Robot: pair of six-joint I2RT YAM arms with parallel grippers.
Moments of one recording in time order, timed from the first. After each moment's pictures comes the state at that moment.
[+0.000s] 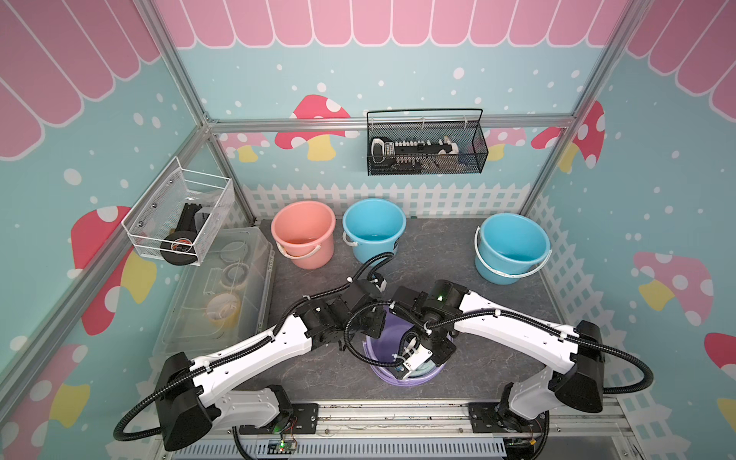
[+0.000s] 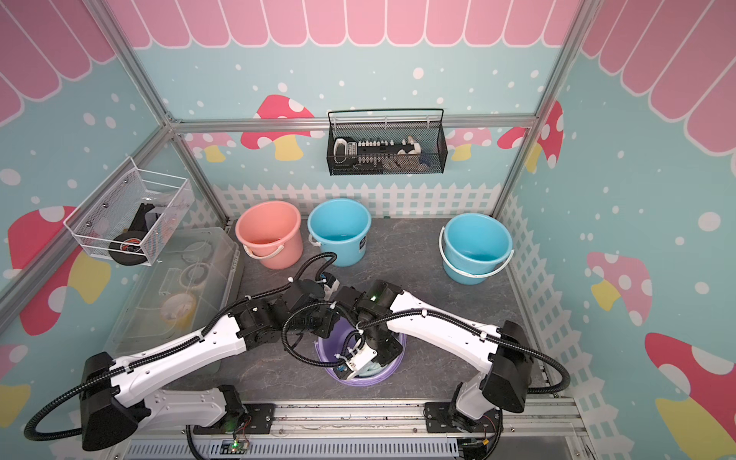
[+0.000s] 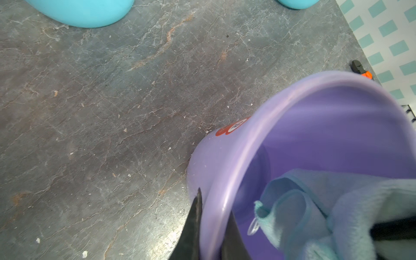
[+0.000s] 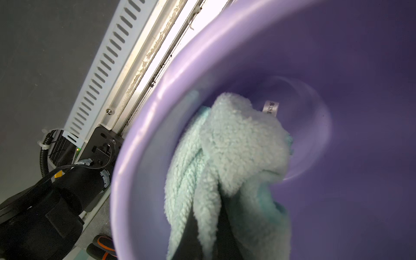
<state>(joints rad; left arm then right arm) -0.92 1.24 1.01 -0.65 -0.06 -0.47 1.06 1.54 1.38 -1.46 -0.12 -1.23</state>
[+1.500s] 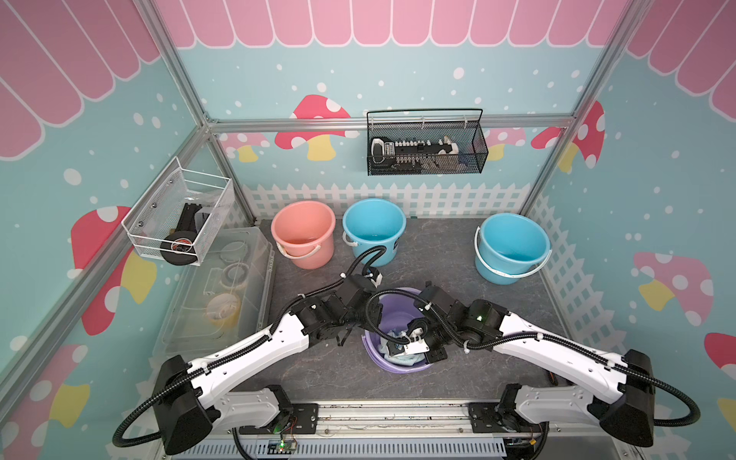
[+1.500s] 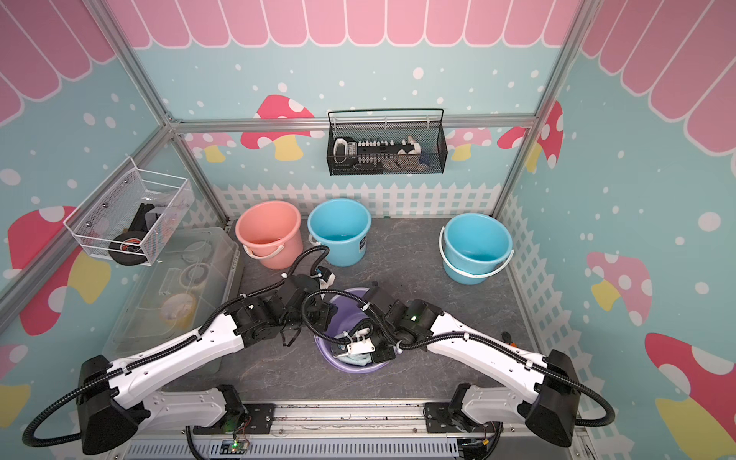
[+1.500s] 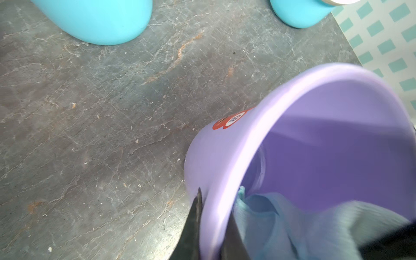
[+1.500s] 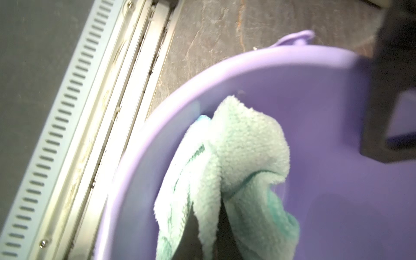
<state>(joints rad) -0.85 1.23 1.01 -0.60 -0.06 -0.44 0.98 1.20 1.05 -0.88 -0.26 -0.76</state>
